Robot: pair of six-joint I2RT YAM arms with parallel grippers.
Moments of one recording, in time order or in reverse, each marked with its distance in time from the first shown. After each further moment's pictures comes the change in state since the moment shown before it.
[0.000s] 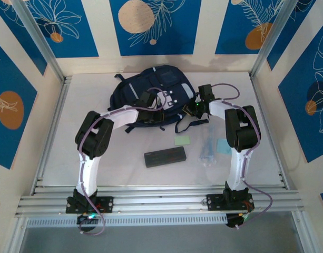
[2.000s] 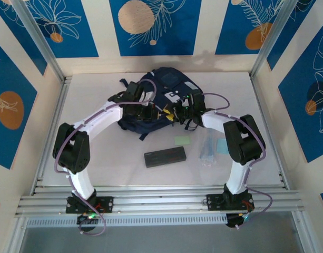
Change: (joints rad) left arm 0.021 -0.314 -0.046 -0.289 0.206 0.026; right arm 0.179 -0.199 -0.233 0.356 -0.194 0.557
